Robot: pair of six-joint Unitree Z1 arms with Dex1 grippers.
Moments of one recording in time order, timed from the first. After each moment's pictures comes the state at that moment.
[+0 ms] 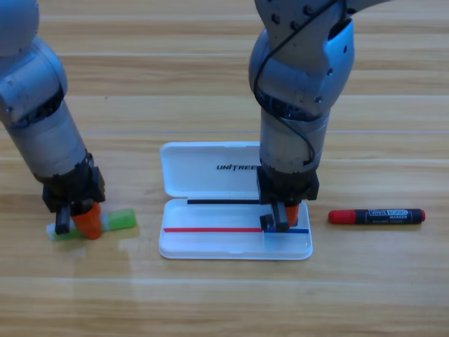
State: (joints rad) arm 0 -0.52 1.98 -1.14 0.65 -0.01 0.77; arm 1 0.97 2.29 -1.91 1.13 -0.09 -0.73
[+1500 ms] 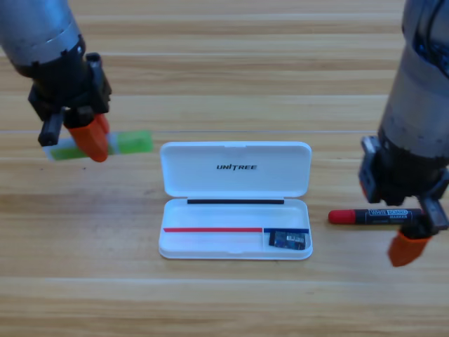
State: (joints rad) arm 0 -0.66 1.85 -1.67 1.22 -0.01 0.80; arm 1 0.94 1.91 -1.59 1.21 -0.05 -0.75
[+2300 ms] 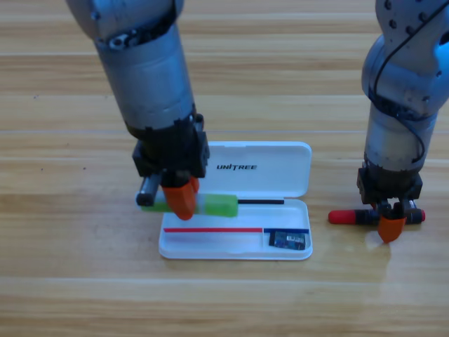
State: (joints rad) arm 0 -0.89 2.03 -1.75 1.18 -0.05 0.76; arm 1 0.73 2.16 -1.52 0.96 -0.12 -0.91
